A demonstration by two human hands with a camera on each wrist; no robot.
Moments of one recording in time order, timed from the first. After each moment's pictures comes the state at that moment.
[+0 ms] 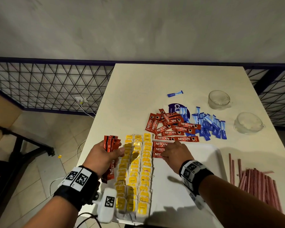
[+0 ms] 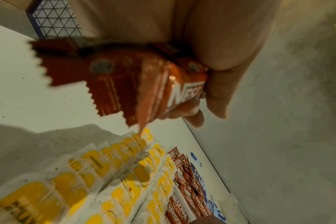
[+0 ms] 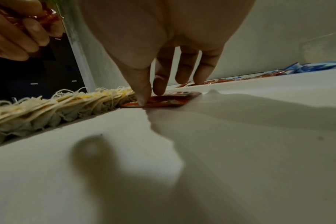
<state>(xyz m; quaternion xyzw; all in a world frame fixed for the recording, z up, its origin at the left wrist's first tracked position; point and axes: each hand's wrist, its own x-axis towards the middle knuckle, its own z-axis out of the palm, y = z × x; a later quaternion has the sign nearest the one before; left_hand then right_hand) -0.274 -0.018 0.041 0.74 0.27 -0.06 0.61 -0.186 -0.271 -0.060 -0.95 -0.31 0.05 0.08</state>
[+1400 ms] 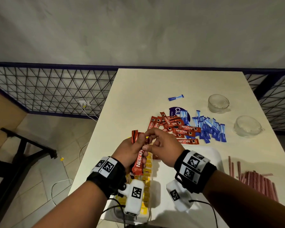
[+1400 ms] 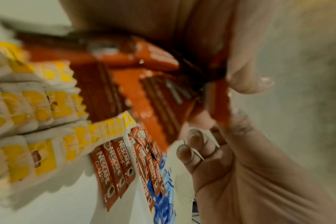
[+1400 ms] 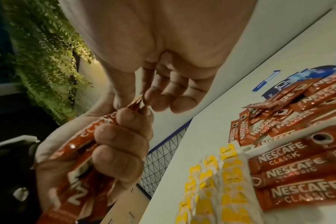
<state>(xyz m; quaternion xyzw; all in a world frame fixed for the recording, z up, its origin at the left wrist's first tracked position) -0.246 -0.079 0.045 0.61 0.20 -0.15 0.75 -0.197 -0.226 0.050 -0.81 -0.20 0.20 0.52</state>
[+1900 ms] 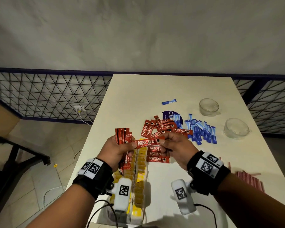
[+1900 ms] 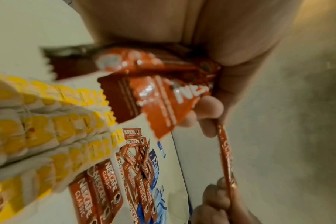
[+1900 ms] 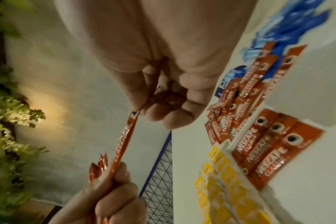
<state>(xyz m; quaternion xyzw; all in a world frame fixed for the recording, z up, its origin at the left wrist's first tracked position) -0.246 -0.061 0.047 0.60 0.18 -0.06 0.78 -0.194 -0.272 0.056 -0.67 0.01 0.28 0.69</state>
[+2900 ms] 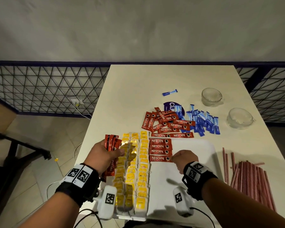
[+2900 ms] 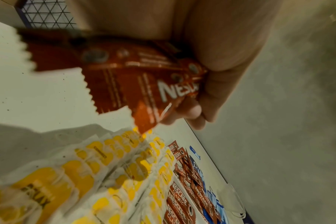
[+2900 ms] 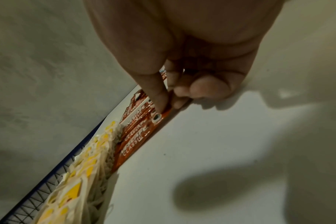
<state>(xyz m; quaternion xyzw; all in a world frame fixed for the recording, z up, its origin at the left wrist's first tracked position) -0.277 -0.017 0.030 0.74 0.27 -0.09 0.60 -0.203 -0.292 -0.047 -0.89 0.15 0.31 0.32</state>
